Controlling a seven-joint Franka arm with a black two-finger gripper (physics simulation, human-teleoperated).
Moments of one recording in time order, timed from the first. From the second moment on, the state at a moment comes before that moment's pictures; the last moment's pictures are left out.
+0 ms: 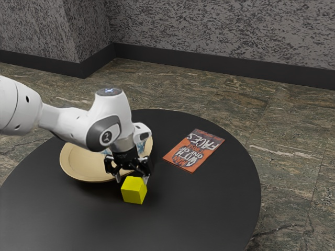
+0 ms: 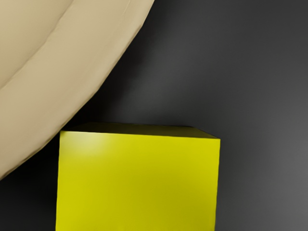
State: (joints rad) arm -0.30 0.12 0.15 -2.25 -0.08 2.35 -0.40
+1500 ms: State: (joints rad) arm -0.33 0.13 0.15 -2.24 -0.08 2.39 -0.39
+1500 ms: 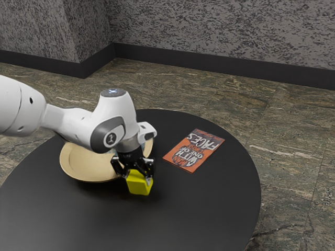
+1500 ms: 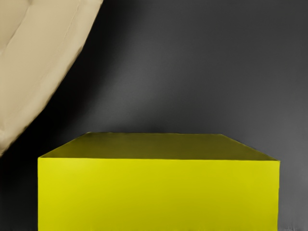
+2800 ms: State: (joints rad) arm 0.33 0.33 -0.26 -1.82 0.15 2.13 -0.18
